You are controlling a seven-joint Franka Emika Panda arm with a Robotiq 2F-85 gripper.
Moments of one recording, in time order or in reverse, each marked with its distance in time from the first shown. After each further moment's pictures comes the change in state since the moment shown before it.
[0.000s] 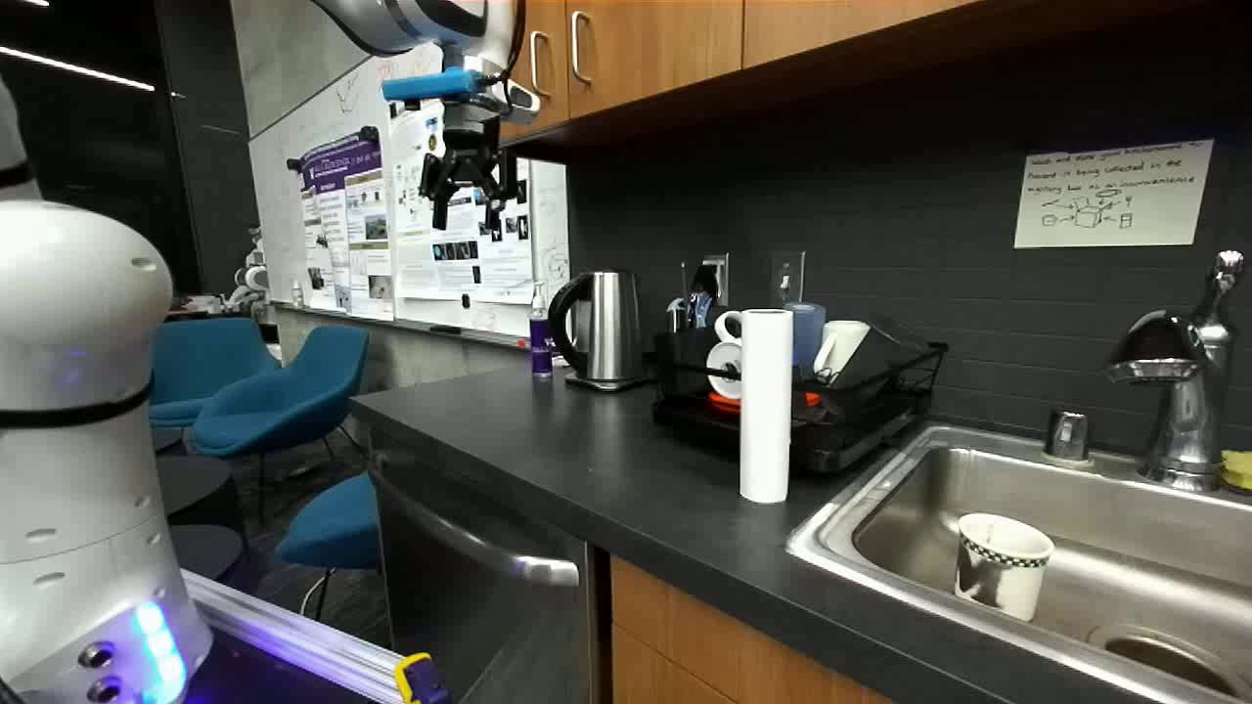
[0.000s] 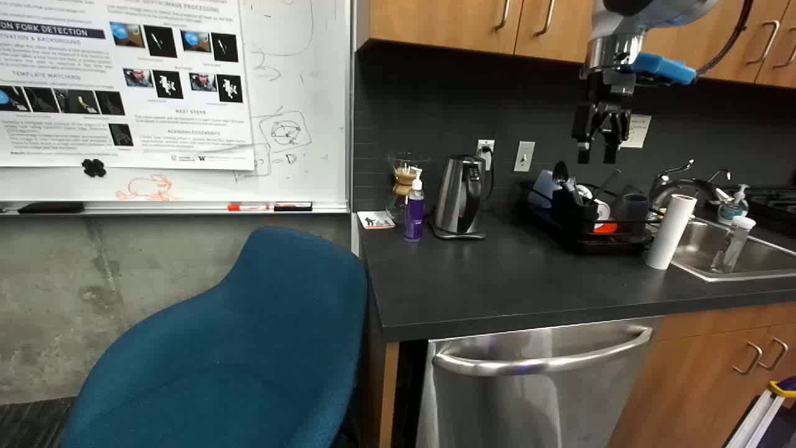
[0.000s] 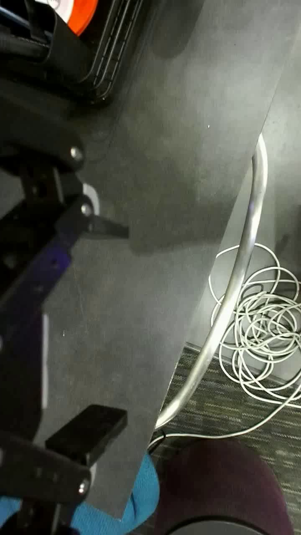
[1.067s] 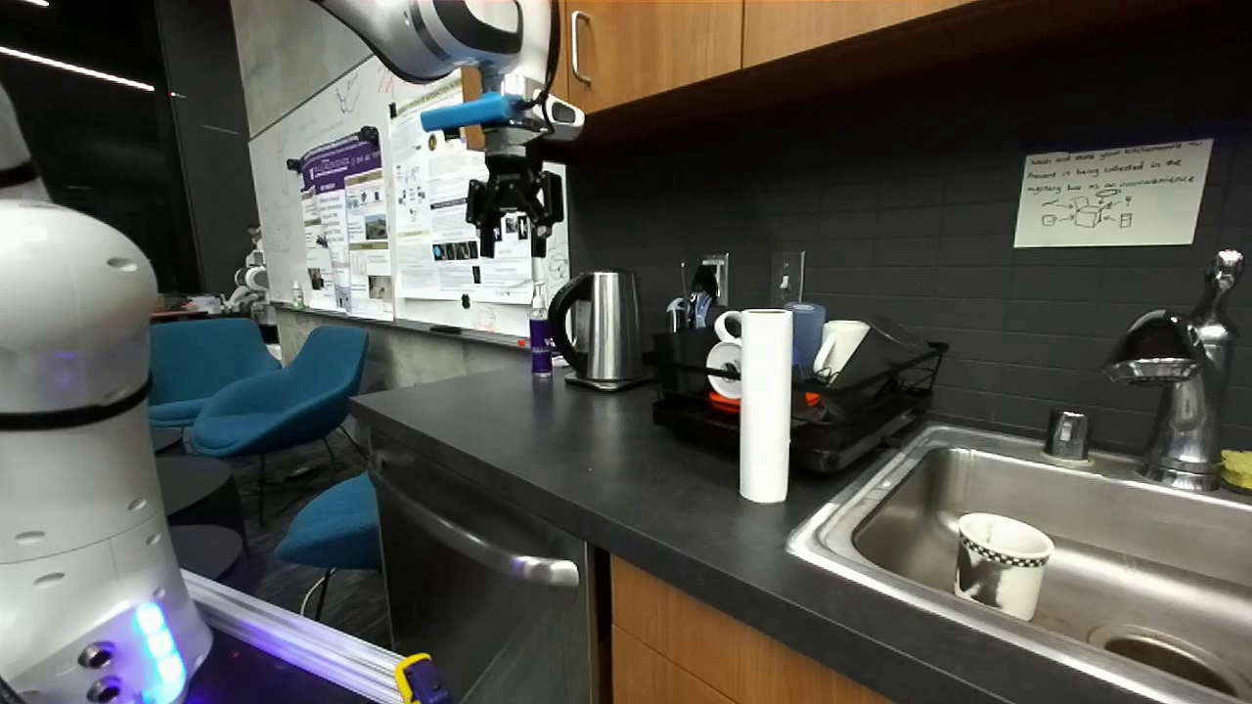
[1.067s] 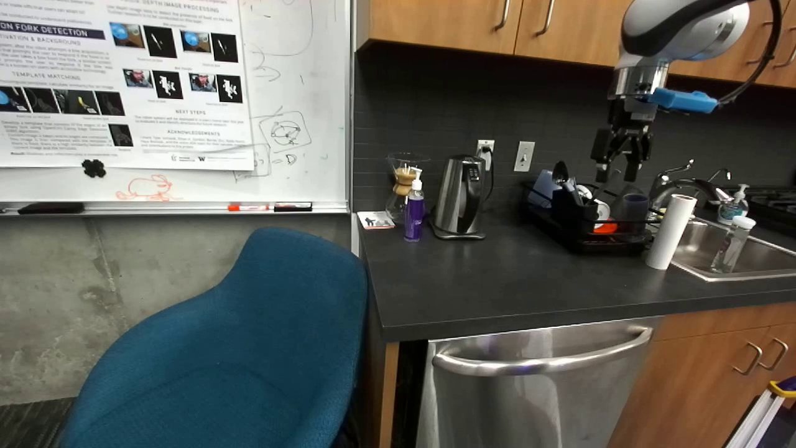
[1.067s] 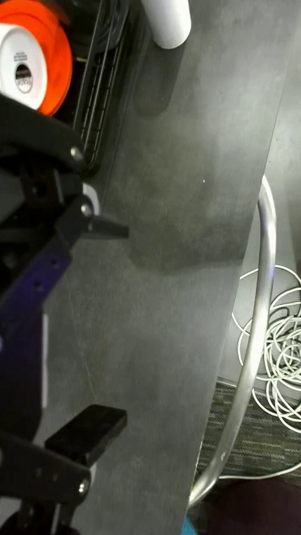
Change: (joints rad) arm -0.105 -0.007 -0.070 -0.115 -0.048 0.175 -0.026
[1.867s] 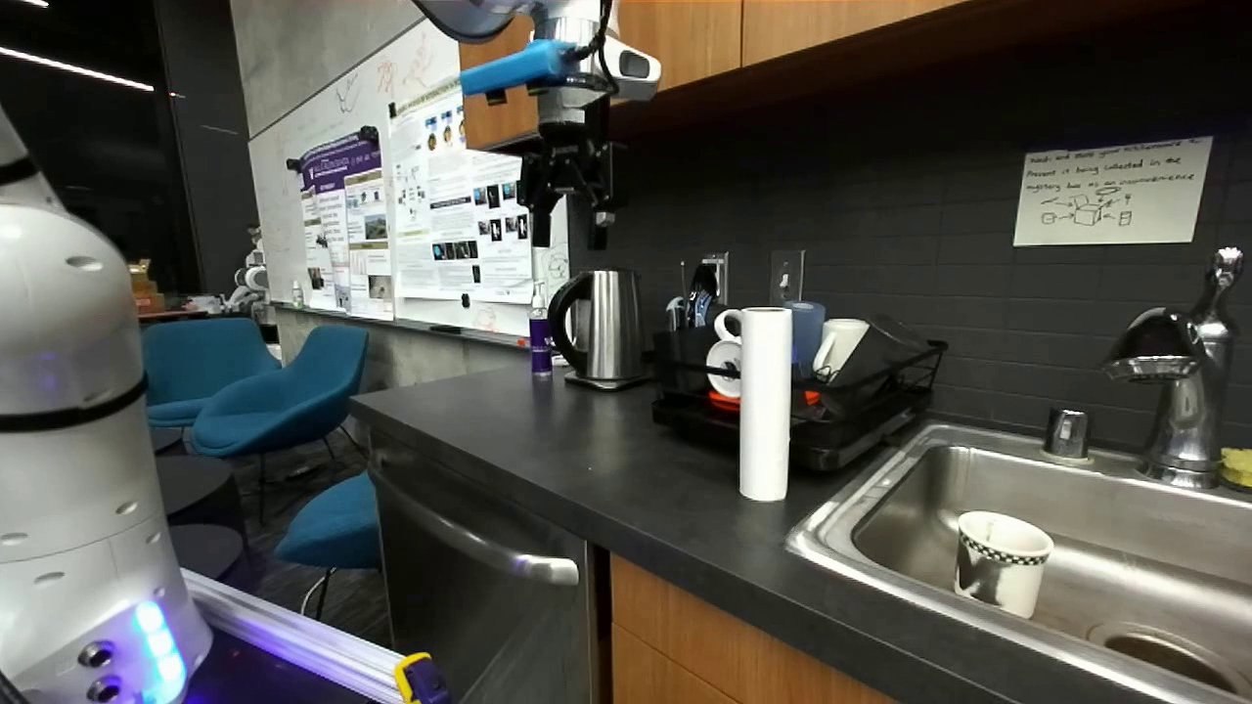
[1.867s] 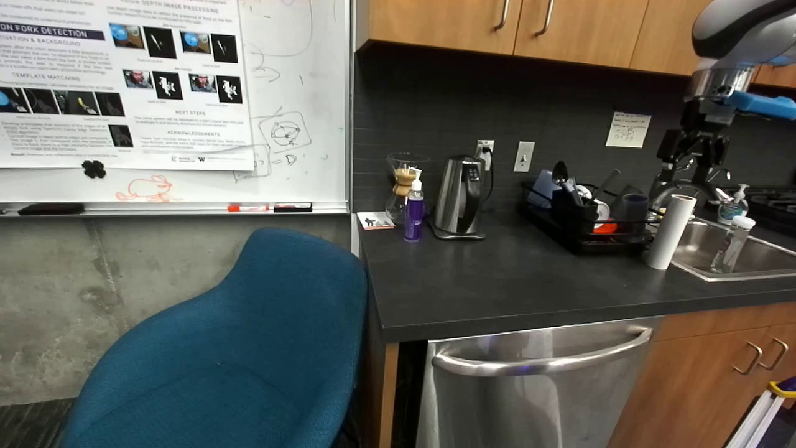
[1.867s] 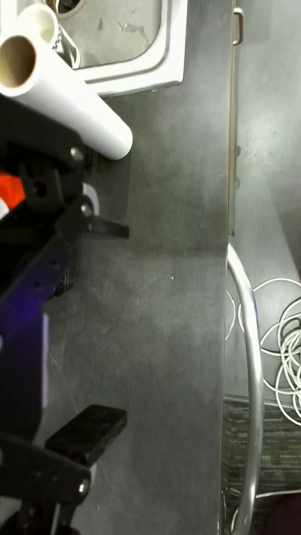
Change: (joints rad) arm -0.142 -0.044 -0.182 -0.007 -0.029 0.004 -0.121
